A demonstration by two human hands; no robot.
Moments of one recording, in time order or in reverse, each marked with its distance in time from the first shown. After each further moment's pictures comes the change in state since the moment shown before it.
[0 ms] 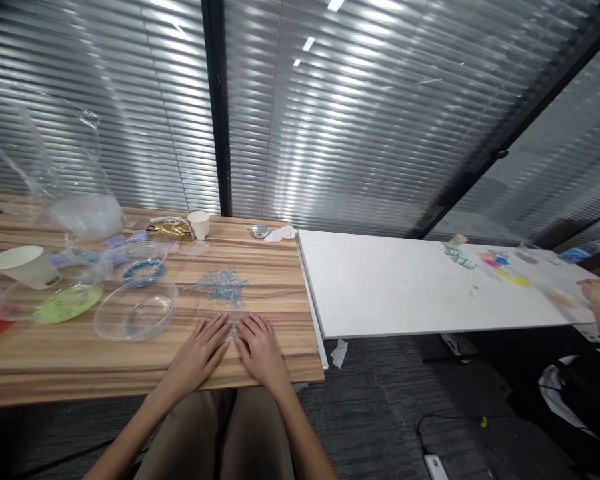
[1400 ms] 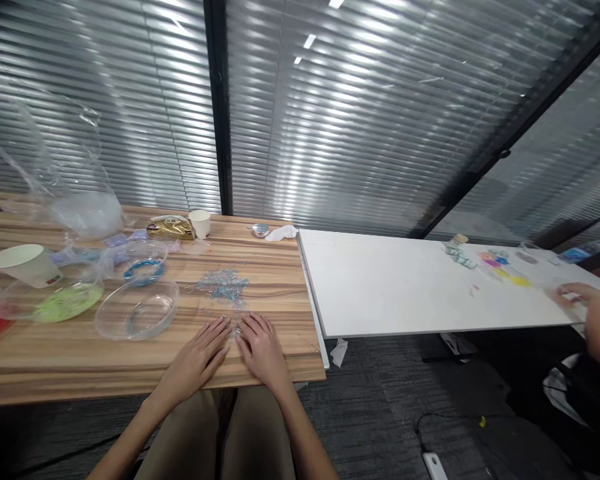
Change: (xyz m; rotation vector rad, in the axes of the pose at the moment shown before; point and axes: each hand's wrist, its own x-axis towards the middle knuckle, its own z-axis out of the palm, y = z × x) left_hand -0.007 0.002 -0.008 -0.044 -0.018 0.039; right_hand 0.000 -0.001 -0.001 -0.004 0.001 0.006
